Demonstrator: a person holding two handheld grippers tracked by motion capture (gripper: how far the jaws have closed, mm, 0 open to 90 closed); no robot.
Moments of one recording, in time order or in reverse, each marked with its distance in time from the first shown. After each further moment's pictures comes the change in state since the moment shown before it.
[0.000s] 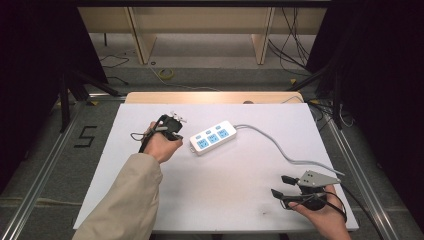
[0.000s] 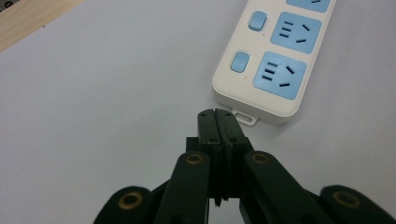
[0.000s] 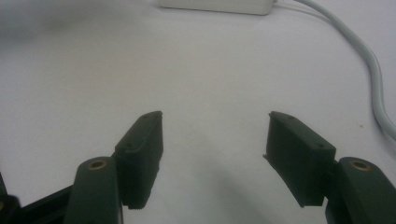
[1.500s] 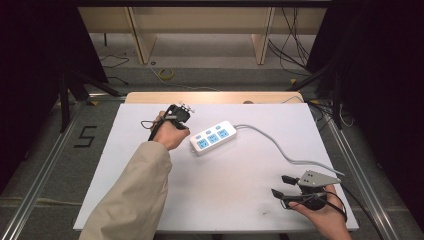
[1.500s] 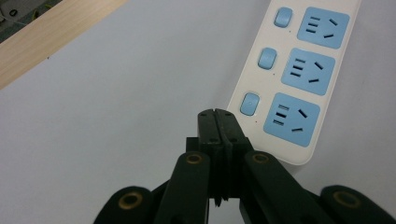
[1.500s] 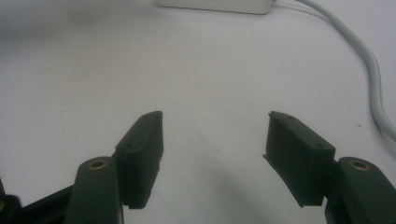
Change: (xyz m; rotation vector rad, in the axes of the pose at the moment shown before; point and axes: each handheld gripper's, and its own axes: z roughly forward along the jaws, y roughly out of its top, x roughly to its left) left arm 0.003 0.035 0.016 0.012 0.013 0.026; right arm -0.001 0.000 0.000 0.001 -0.004 0.000
